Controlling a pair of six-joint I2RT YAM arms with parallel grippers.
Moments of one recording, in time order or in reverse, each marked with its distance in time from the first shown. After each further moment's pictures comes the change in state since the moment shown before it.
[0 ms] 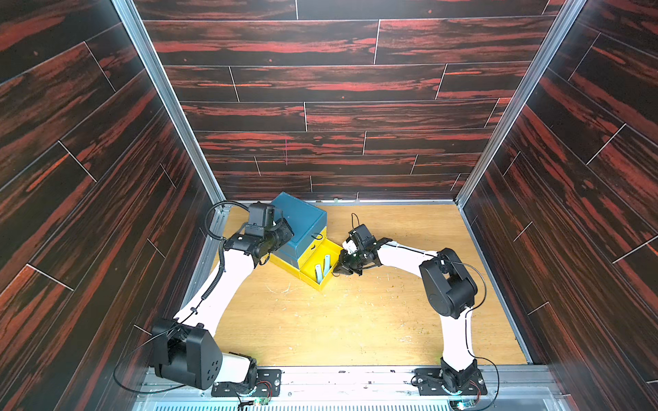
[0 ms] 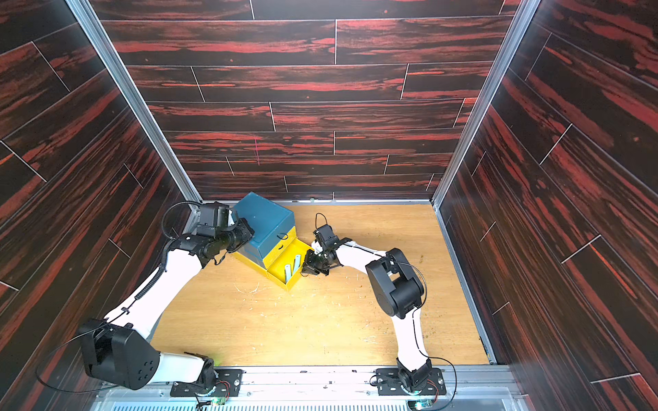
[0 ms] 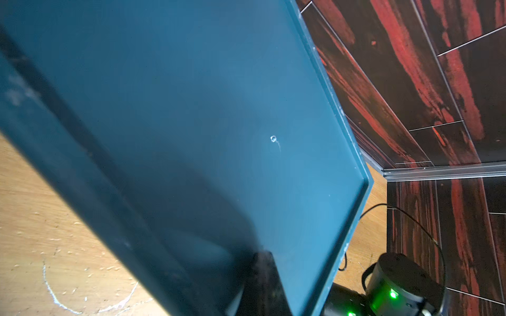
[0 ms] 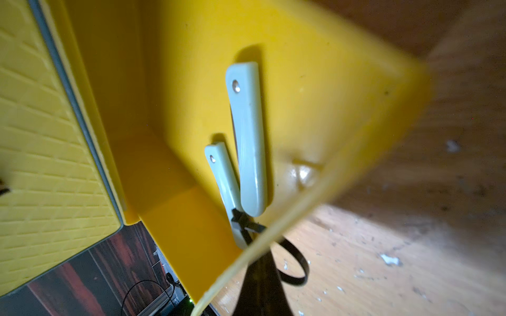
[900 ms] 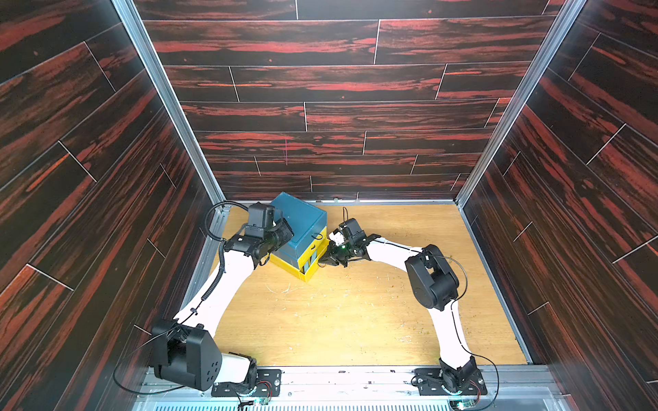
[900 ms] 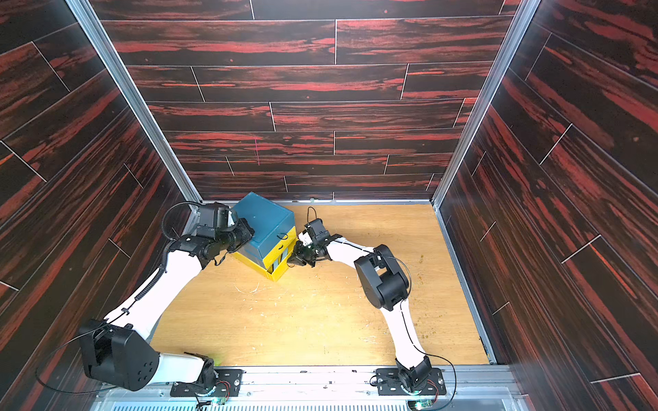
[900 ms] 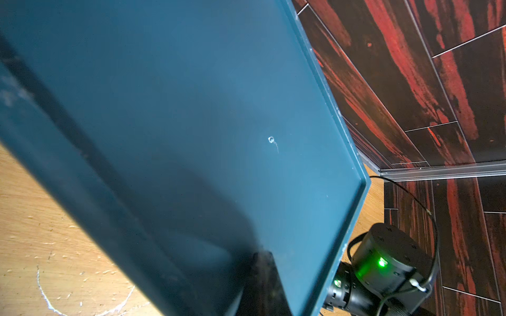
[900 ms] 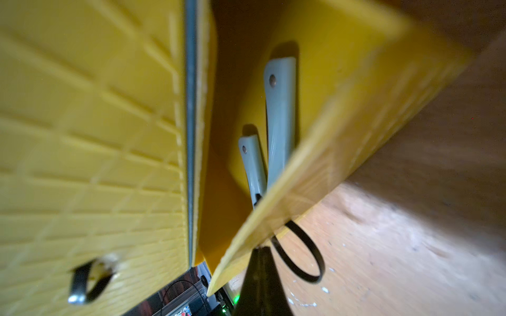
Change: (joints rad) left arm 0.000 -0.006 -0.016 0.023 0.006 -0.001; right arm 0.024 0.167 0.196 0.145 -0.117 0.098
